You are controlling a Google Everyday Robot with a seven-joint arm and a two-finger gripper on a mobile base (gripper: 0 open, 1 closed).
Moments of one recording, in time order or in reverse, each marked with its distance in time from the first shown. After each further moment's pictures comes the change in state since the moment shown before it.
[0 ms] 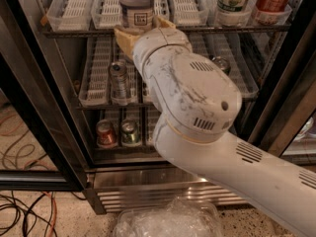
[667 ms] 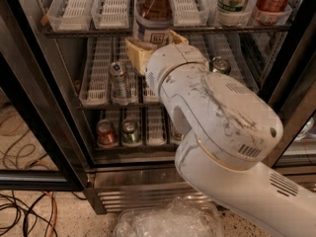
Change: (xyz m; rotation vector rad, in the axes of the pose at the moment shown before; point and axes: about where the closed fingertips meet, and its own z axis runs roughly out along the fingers) arm 0.013 -0.006 -0.037 -0.070 0.022 0.062
